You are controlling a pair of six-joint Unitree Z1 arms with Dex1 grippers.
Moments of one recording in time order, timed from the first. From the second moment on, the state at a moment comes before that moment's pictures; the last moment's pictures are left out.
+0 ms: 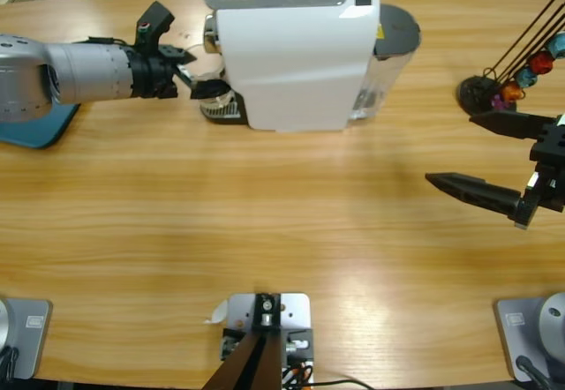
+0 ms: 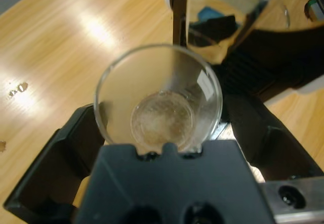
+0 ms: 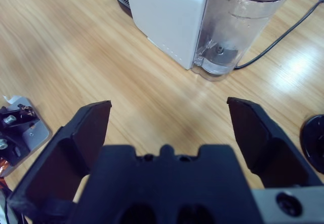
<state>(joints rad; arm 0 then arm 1) -0.66 1.86 -0.70 -0.56 -0.20 0.15 0.70 0.95 -0.43 0.01 0.09 -0.04</state>
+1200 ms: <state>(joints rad) -0.55 1.55 -0.44 -0.59 -0.03 -0.01 0.70 0.95 -0.43 0.00 0.09 -0.04</state>
